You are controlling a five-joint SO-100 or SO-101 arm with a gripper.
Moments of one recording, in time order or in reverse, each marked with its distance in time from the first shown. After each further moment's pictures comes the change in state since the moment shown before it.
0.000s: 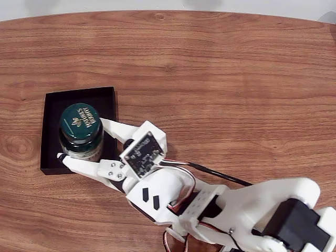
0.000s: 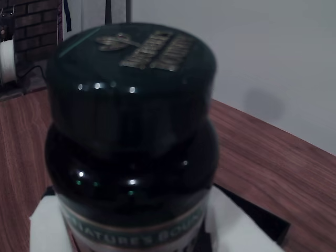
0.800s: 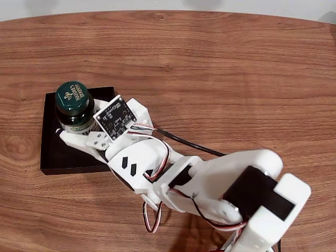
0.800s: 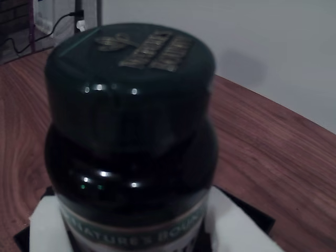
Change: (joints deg) arm 5.5 -19.7 -20.6 8.1 0.3
